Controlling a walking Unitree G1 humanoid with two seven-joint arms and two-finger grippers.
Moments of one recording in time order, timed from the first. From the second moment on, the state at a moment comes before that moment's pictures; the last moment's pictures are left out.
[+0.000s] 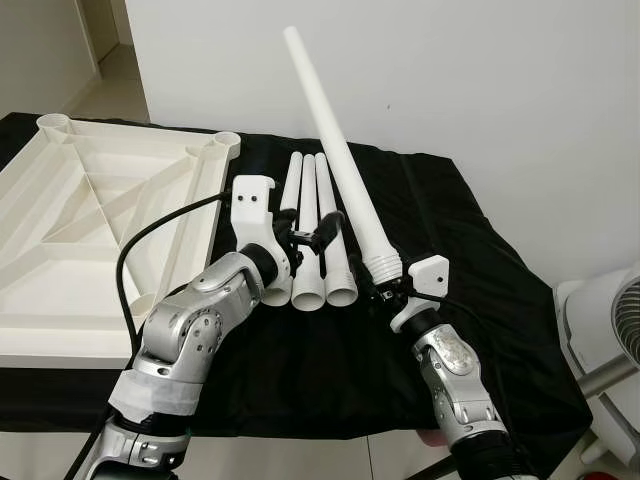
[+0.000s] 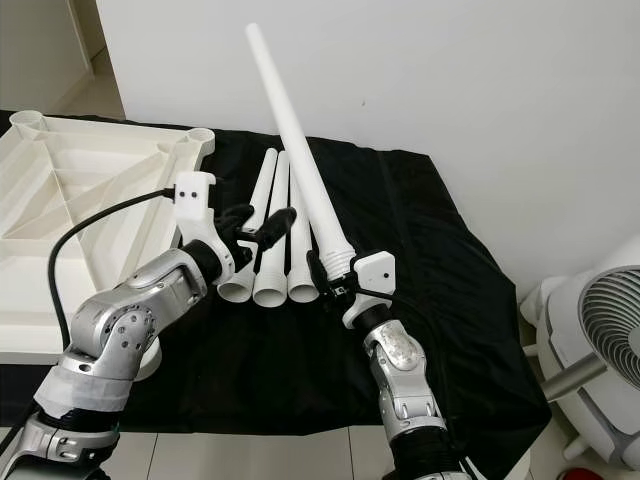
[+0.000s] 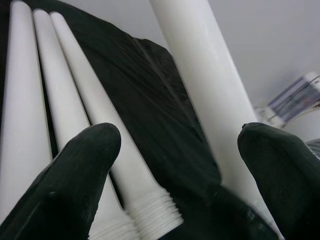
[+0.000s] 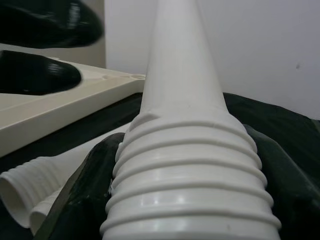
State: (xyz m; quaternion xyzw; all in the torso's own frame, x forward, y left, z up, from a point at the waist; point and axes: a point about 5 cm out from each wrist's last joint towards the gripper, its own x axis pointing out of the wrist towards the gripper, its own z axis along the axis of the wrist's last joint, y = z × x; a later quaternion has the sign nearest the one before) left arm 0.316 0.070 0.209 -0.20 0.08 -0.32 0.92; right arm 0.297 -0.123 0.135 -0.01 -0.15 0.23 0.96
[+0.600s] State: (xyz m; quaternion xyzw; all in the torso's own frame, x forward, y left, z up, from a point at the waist) left arm 0.348 0.081 0.233 -0.30 0.12 -0.33 0.89; right arm 0.281 -0.096 0.134 -0.06 -0.17 0.32 0.93
